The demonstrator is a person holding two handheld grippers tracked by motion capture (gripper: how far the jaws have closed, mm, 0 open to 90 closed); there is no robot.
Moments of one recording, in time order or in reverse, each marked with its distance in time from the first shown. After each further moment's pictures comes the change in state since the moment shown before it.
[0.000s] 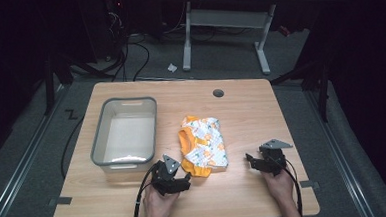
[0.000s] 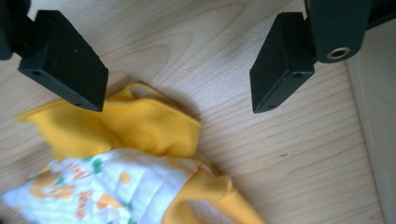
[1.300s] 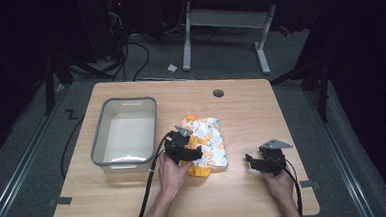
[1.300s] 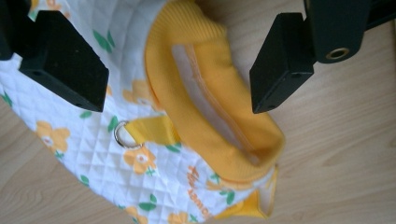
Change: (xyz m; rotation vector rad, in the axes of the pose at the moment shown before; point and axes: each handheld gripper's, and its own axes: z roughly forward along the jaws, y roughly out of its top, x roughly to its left) left arm 0.011 0.083 0.055 0.055 0.028 -0.067; right arm 0.000 0.000 0.000 0.002 0.006 -0.009
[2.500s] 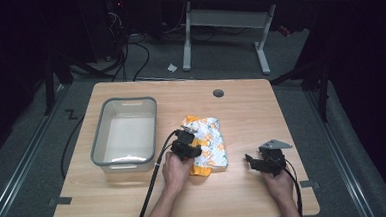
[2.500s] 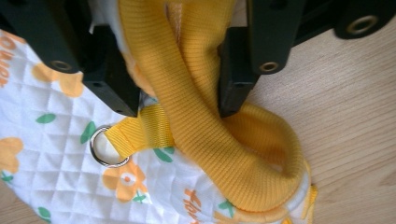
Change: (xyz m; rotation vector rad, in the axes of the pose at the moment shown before) left arm -0.001 -0.005 0.039 0.088 -0.042 0.015; right arm 0.000 0.000 0.000 0.001 0.007 -0.004
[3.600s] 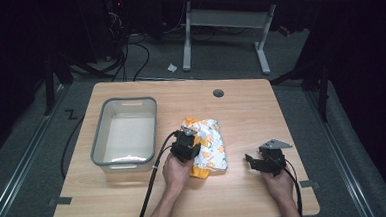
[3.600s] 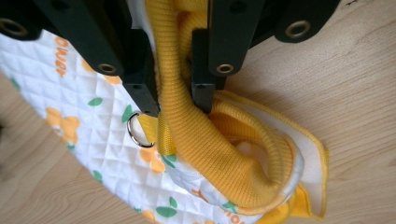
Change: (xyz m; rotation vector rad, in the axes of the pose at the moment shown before) left arm -0.004 0.000 -0.026 -0.074 -0.087 0.003; right arm 0.000 0.000 0.000 0.001 -0.001 0.003
